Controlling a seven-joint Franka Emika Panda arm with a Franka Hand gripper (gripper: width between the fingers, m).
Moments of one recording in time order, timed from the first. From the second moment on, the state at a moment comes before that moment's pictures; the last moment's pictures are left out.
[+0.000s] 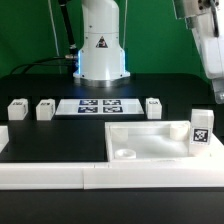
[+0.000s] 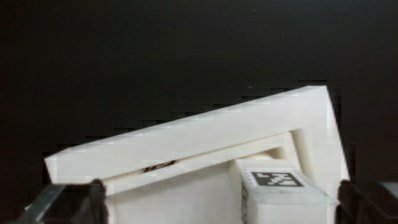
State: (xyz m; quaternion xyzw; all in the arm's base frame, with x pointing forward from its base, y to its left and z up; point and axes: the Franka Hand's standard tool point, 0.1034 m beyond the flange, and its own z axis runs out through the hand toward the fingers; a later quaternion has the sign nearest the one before) arm 0.599 0.147 0.109 -0.60 0.79 0.06 0.11
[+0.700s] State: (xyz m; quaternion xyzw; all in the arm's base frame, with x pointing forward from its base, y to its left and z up) arm 0.599 0.147 0.108 -0.60 0.79 0.06 0.11
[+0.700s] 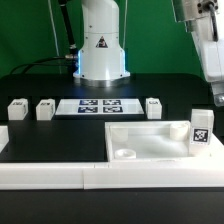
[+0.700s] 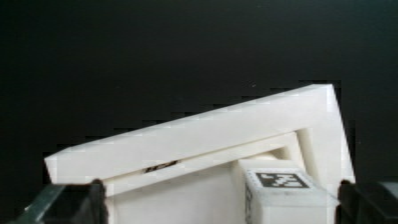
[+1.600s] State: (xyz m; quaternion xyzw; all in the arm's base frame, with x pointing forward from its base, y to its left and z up) arm 0.544 0.142 0.111 -0.84 0.54 0.00 0.12
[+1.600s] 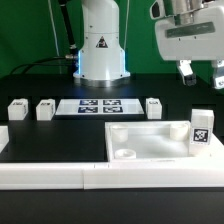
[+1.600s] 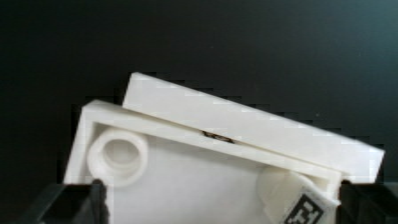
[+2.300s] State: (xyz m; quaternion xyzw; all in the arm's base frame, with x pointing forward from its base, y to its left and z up) arm 0.465 0.124 0.067 -0.97 0.23 -0.03 0.06
